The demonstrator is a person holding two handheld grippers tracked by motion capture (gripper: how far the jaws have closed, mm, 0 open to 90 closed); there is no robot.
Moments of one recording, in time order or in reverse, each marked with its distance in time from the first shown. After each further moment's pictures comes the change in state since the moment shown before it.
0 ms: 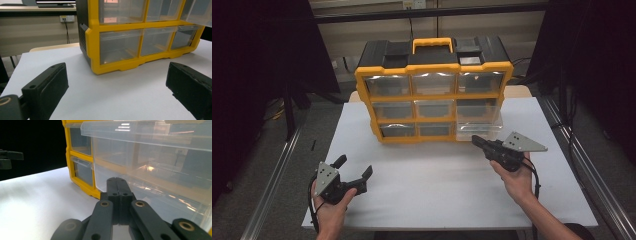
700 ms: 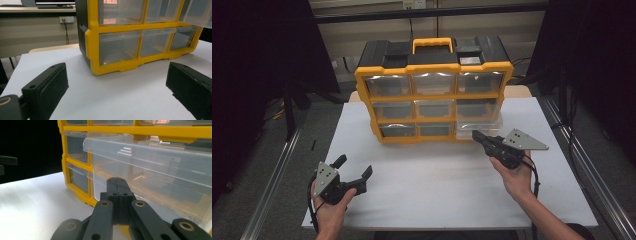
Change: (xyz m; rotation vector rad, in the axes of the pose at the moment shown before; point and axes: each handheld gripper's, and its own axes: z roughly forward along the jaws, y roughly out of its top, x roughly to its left) left arm 0.000 0.001 -0.002 -0.004 -0.005 -0.009; right arm 0.001 0.012 0.001 -0.037 -0.037 -0.038
